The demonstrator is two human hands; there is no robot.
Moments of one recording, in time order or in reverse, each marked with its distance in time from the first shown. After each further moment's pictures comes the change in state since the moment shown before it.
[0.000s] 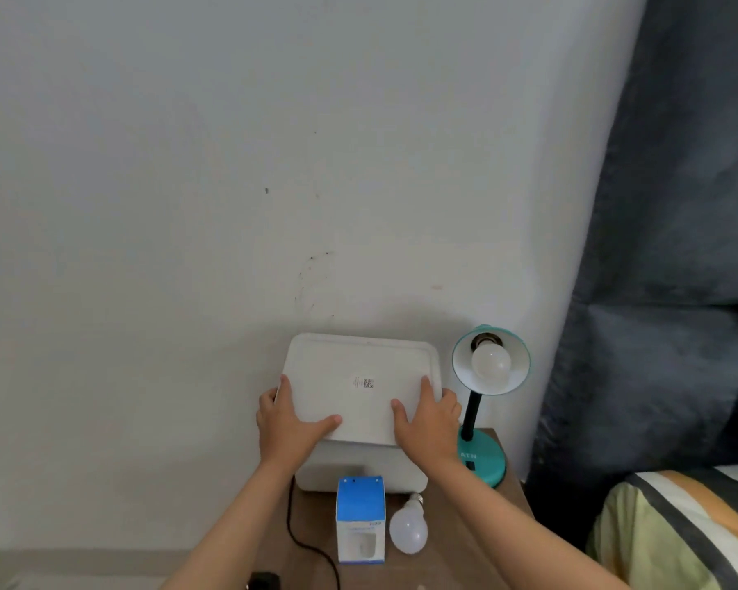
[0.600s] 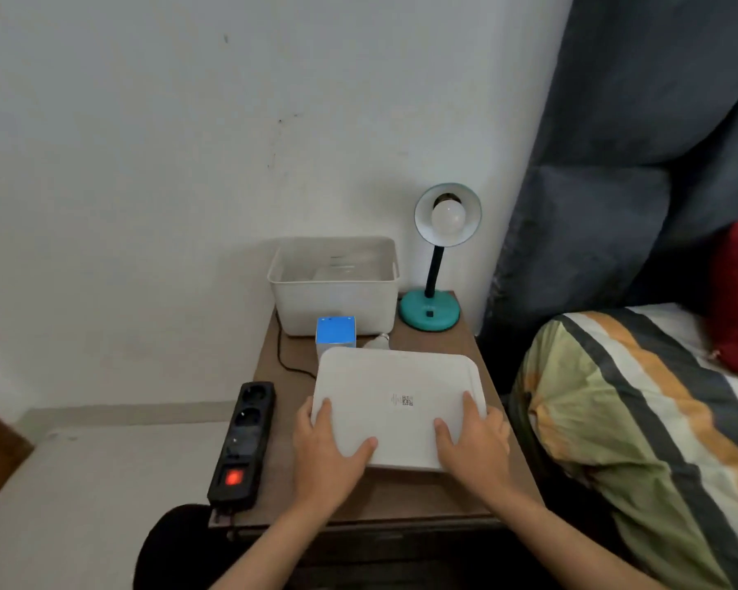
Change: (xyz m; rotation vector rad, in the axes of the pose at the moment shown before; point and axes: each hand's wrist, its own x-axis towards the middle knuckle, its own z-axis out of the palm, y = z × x) left_hand -0.269 -0.055 0.037 0.126 -0.173 0.021; right_hand -0.236 0.137 -0.066 -0.241 -0.170 0.236
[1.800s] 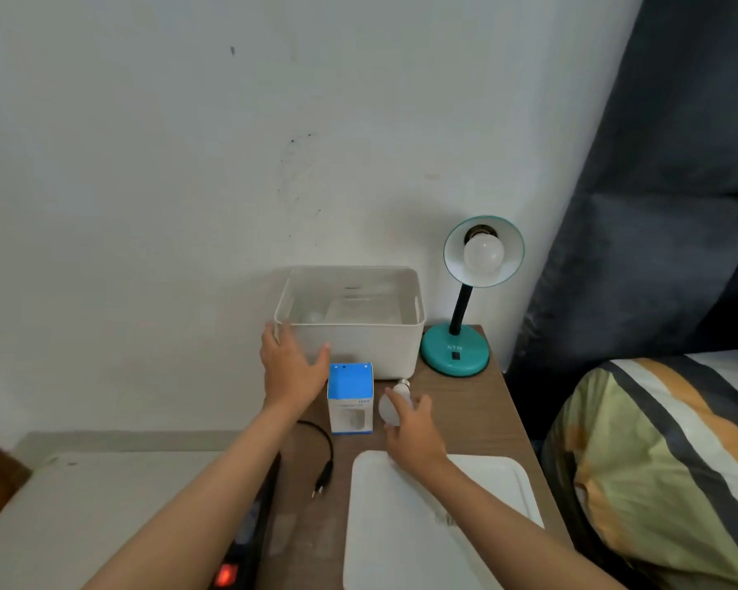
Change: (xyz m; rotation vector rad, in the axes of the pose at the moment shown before) left_hand 0.206 0.012 -0.039 -0.015 0.220 0.002; right_hand 0.113 -0.094 0.079 0.166 -0.223 -0.285
